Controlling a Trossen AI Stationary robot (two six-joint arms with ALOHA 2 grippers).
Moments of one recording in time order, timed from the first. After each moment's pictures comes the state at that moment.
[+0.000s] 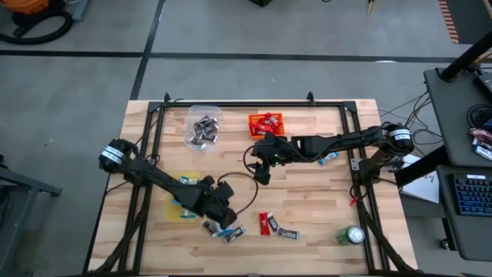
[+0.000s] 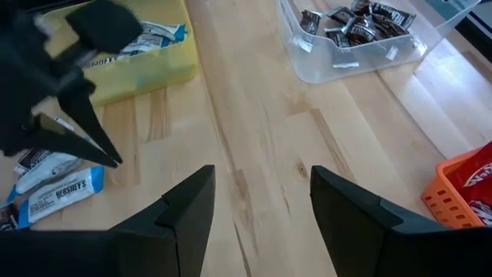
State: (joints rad) left arm -0.45 1.76 1.12 -0.61 -0.46 -0.98; right arm -0.02 1.64 1.16 -0.20 0.10 0.23
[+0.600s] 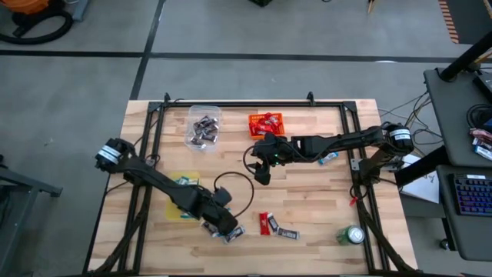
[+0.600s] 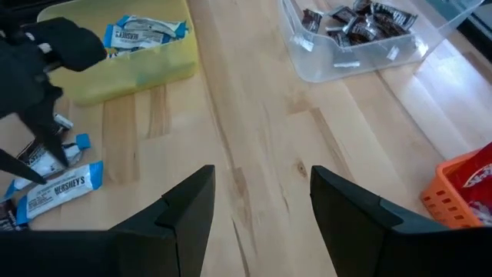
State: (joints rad) left arm -0.48 1.74 1.12 -0.55 -0.21 -1.25; right arm -0.02 1.64 1.16 -0.21 0.09 0.21
